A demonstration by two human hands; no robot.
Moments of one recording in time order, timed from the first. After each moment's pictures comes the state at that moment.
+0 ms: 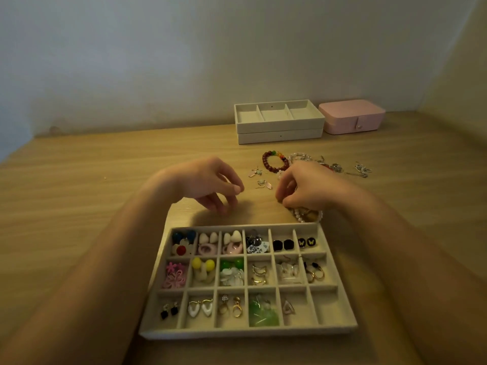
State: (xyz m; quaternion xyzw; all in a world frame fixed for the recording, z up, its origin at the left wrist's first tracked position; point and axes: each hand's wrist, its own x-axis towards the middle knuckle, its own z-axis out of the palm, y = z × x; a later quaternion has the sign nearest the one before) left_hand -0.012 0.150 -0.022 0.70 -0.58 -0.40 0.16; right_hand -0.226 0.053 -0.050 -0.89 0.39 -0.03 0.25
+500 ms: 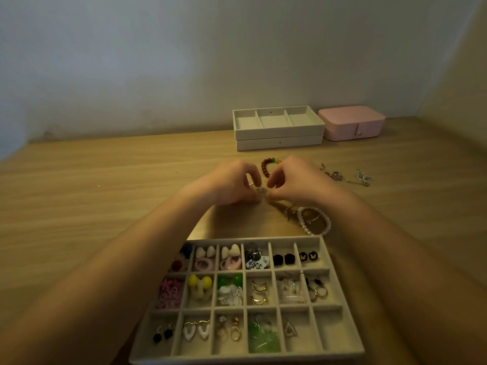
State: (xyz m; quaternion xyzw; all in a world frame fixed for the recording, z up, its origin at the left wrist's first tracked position) left_hand -0.031 0.097 -0.054 0.70 -0.67 -0.19 0.14; right_hand -0.198 0.038 -0.055 -0.88 0.40 -0.10 0.23
